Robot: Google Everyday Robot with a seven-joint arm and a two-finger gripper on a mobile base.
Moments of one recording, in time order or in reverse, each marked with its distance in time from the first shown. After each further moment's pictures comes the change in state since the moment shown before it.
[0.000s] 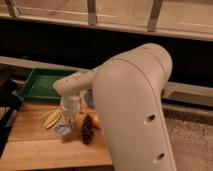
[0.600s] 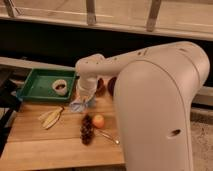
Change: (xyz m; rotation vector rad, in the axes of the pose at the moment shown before) arm -0.051 -0.076 -0.078 0.034 -0.167 0.086
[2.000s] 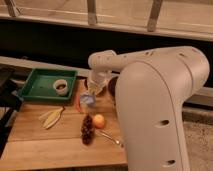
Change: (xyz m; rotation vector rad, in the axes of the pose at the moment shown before) arm -0.043 -0.069 0.003 -0.016 -0.050 0.137
